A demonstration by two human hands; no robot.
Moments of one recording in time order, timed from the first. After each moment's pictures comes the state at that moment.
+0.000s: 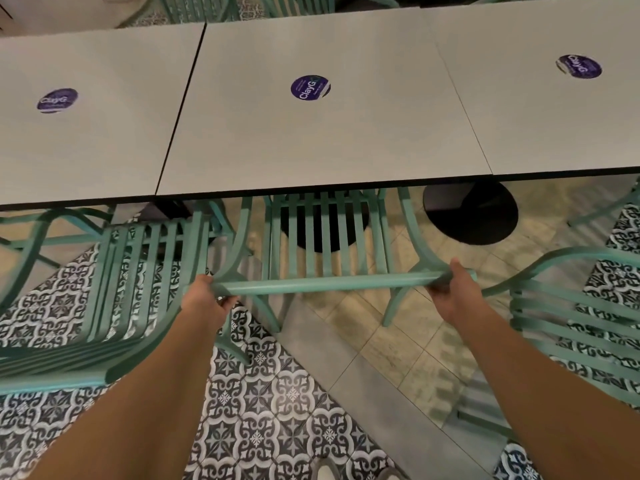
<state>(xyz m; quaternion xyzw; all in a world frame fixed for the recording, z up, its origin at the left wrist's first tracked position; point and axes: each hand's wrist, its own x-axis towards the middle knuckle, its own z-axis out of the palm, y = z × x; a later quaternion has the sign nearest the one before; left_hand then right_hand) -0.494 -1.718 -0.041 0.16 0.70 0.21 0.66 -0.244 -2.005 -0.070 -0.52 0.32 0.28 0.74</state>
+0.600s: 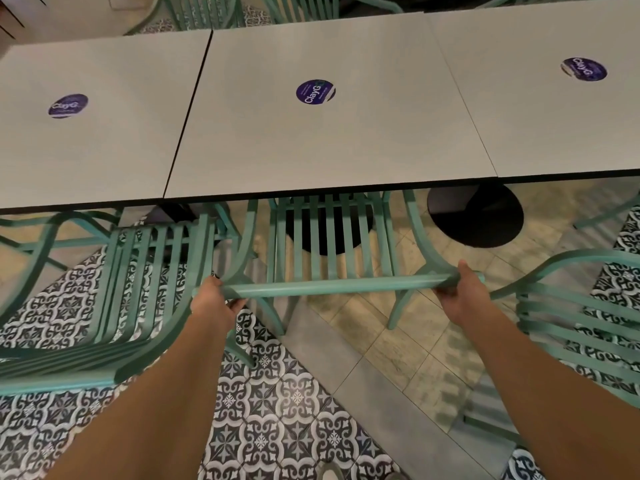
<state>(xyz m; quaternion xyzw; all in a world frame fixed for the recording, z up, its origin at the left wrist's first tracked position) -0.495 -1.722 -0.041 0.18 0.69 0.22 0.66 -0.241 -2.007 -0.071 -0.51 0.34 0.28 0.74</state>
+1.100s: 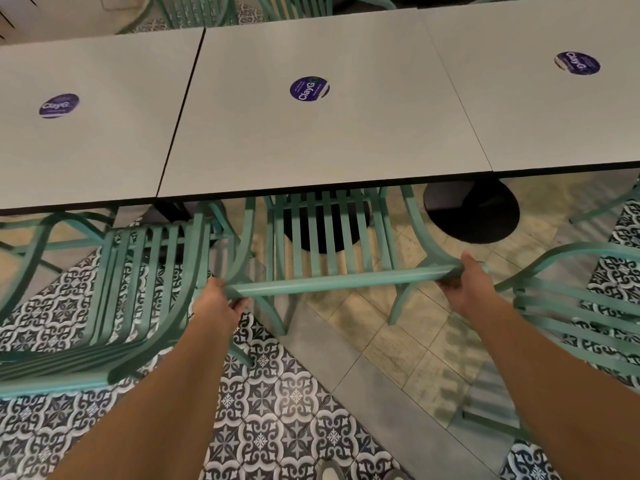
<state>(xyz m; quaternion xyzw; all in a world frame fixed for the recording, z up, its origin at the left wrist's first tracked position) -0.491 -1.735 -0.046 0.18 0.69 0.20 0.67 -0.224 -2.019 -0.079 -0.52 0.34 0.27 0.73</state>
